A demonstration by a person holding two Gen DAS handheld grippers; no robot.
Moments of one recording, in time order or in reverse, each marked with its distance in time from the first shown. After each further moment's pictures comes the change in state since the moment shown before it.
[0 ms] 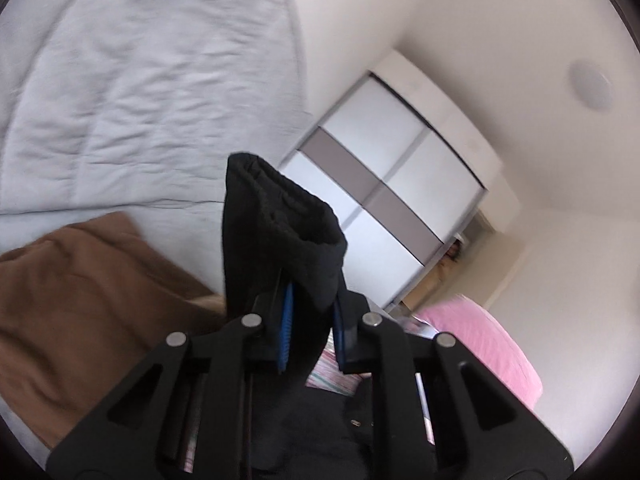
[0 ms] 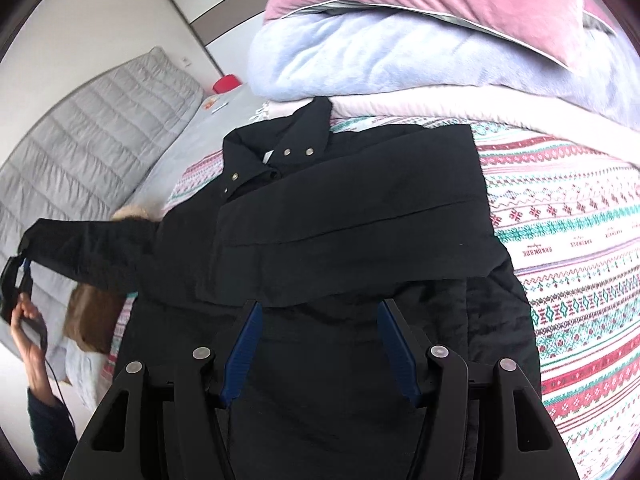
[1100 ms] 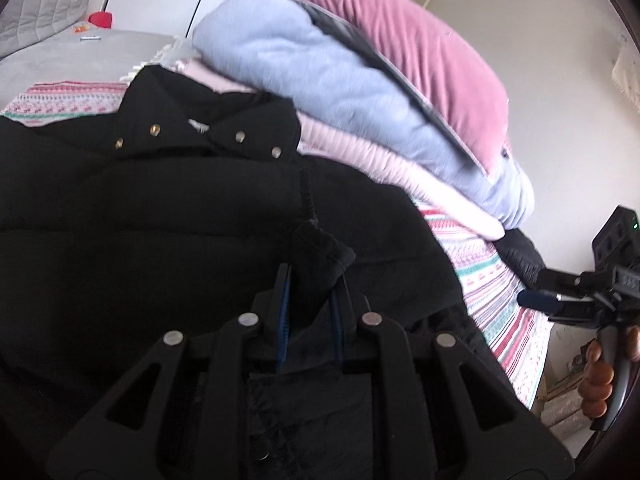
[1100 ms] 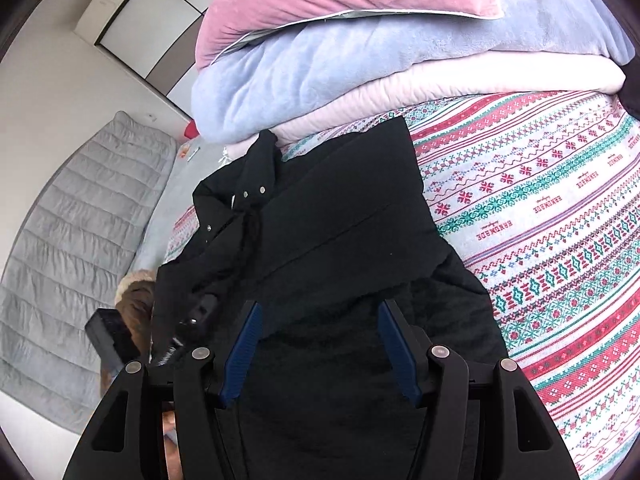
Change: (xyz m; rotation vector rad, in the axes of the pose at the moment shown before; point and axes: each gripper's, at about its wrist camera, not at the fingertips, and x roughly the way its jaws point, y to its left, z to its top) left arm 0.126 -0.212 -0.374 0.405 0.814 -0.247; right arm -0.020 -0.068 0.016 0.243 -0.028 0.052
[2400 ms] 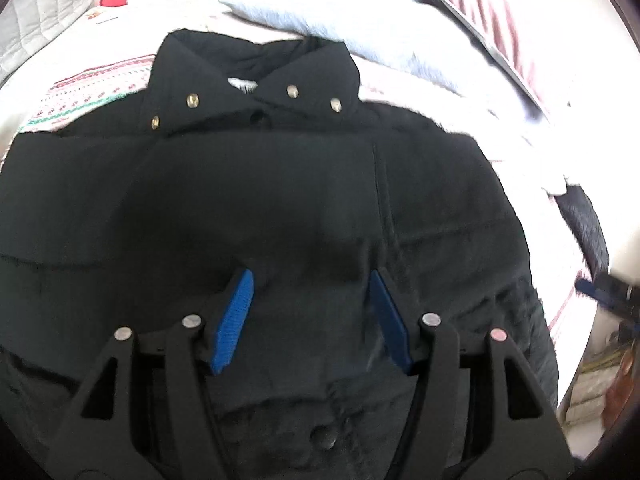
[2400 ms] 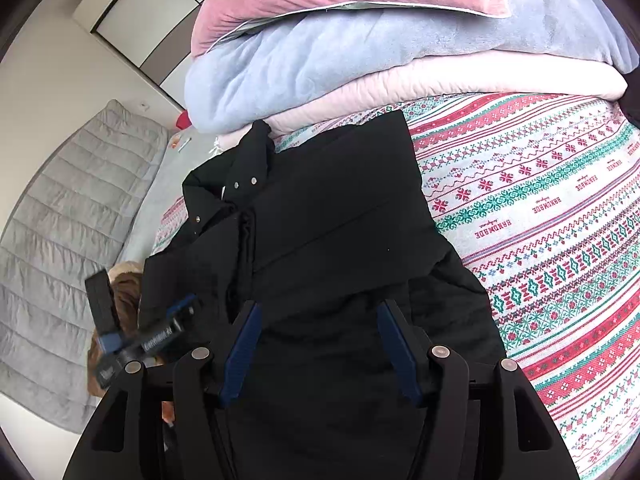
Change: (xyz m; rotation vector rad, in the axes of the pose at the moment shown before) left arm 0.035 0.007 0.029 0.048 0.247 0.240; right arm 0.007 0.005 -0.001 -0.023 0.015 -0.046
